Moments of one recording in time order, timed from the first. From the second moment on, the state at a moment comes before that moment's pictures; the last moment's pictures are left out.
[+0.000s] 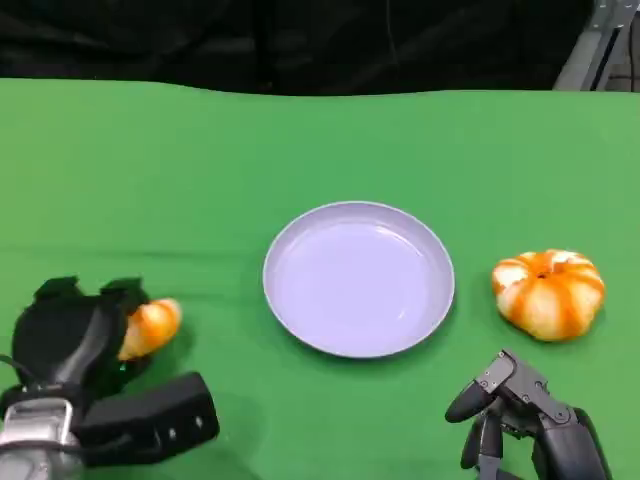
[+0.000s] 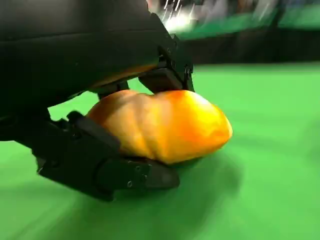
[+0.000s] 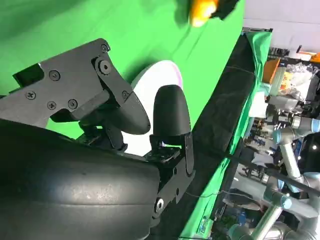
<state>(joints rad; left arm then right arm) -0.29 0.34 -0.32 0.68 0.86 -0.11 0.59 0.33 0.02 0.17 0.01 -0.26 -0.52 -0.11</state>
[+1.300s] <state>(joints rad) -0.63 0.06 -0.51 0.80 0.78 -0.21 0.41 0.32 0.02 0.17 -0.01 -0.29 -0.51 -0.13</state>
